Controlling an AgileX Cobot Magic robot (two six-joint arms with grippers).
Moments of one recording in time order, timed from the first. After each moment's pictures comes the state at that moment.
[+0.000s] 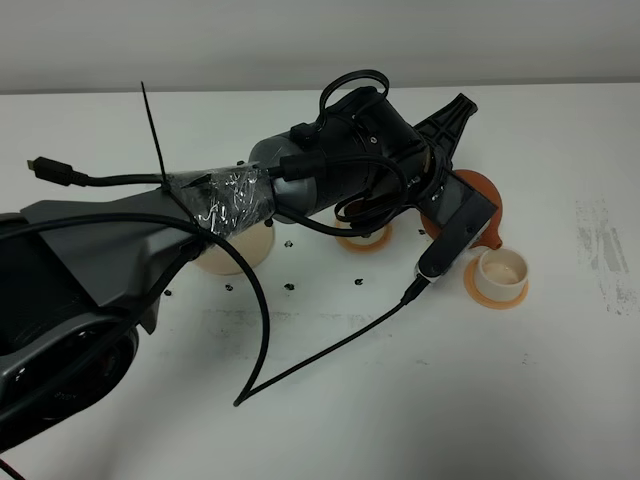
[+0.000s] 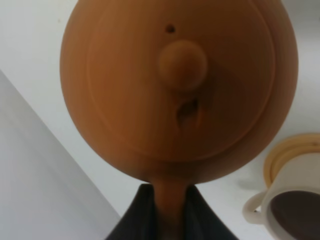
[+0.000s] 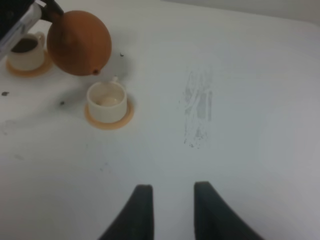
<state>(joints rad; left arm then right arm) -0.82 2.29 -1.88 0.30 0.52 1.43 0.03 -0.01 -0.50 0.16 1.08 -0.25</state>
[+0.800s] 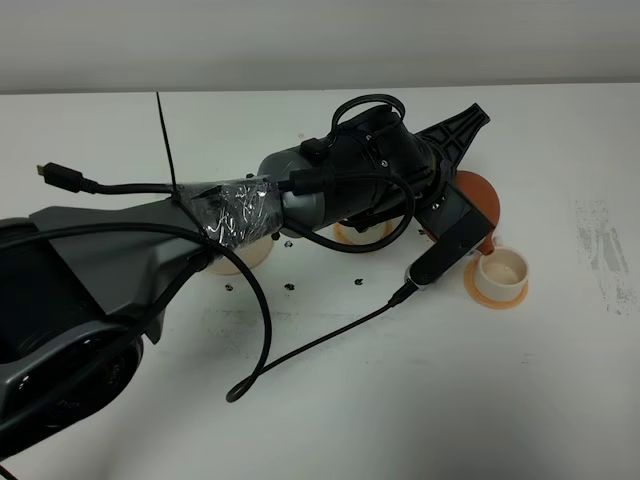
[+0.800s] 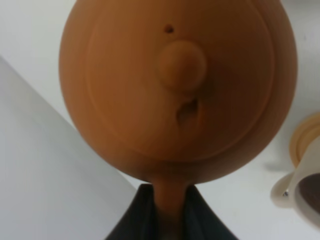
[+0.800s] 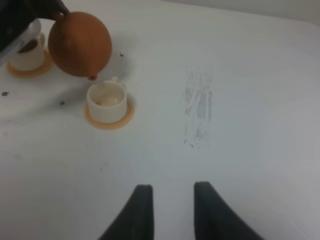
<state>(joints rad) -0.84 2.29 -1.85 0.44 0.46 1.43 0.03 -0.01 -0.50 0.16 1.08 -0.25</state>
